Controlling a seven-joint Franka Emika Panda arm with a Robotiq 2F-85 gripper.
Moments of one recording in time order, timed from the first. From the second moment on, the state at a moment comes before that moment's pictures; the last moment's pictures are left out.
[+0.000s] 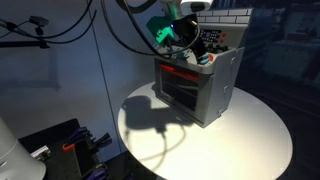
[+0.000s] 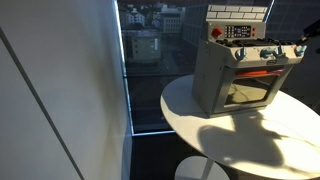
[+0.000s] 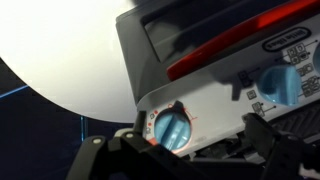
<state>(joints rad) -0.05 -0.09 -0.18 -2.31 0.50 2.74 -0.19</state>
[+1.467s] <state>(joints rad) -0.01 -0.06 -0.17 -2.31 0.84 2.89 -0.34</state>
